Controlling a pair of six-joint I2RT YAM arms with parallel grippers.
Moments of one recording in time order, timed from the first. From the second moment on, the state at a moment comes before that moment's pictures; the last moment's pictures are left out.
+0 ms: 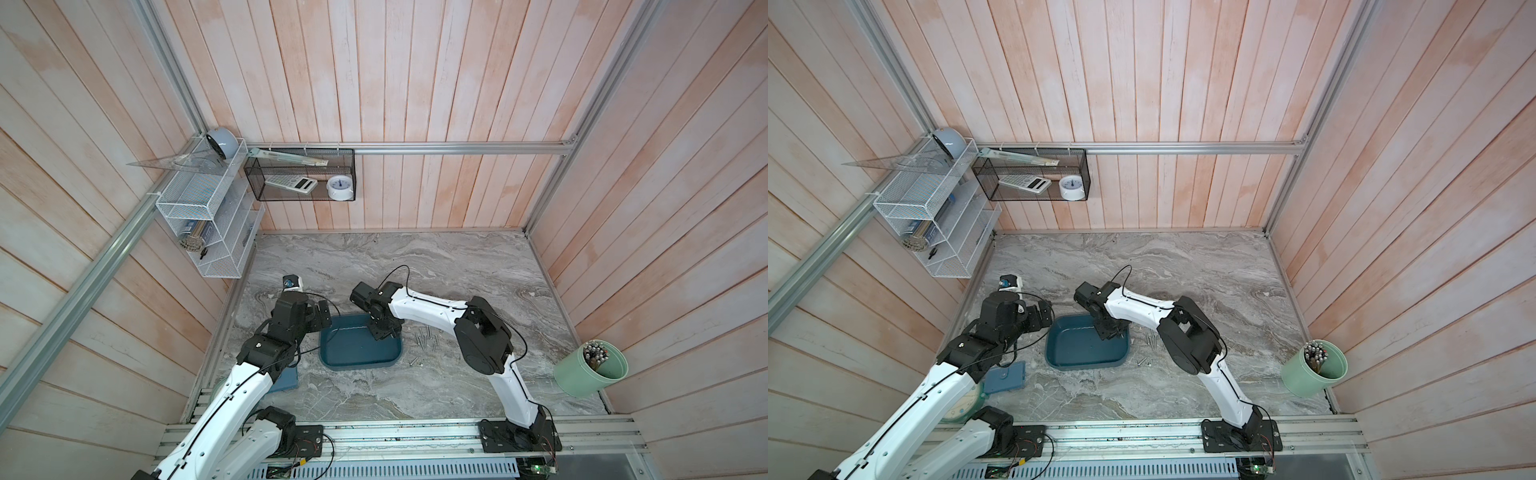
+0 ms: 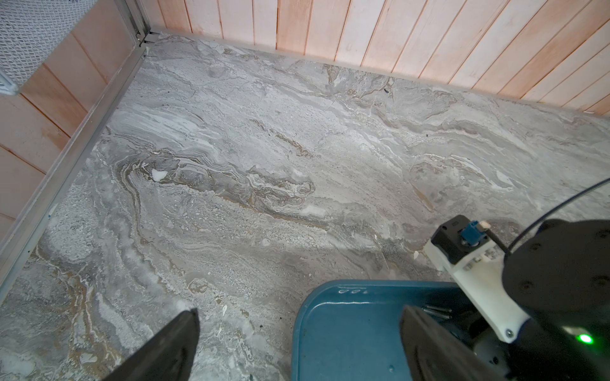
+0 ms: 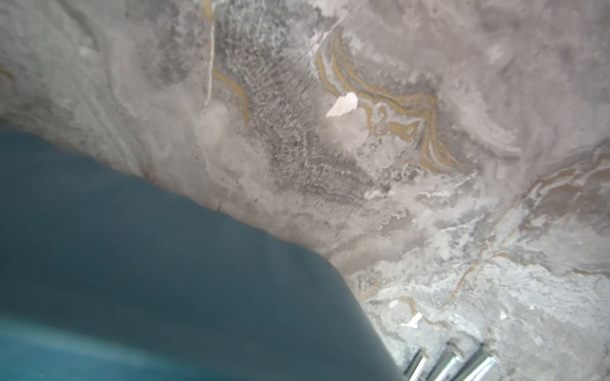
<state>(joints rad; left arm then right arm) -0.35 0.87 0.74 -0.53 -0.24 -0.36 0.97 2.23 1.78 -1.01 0.17 0.39</state>
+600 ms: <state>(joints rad) -0.35 0.87 0.74 -0.53 -0.24 -0.36 0.97 2.25 1.80 -1.01 0.17 0.39</state>
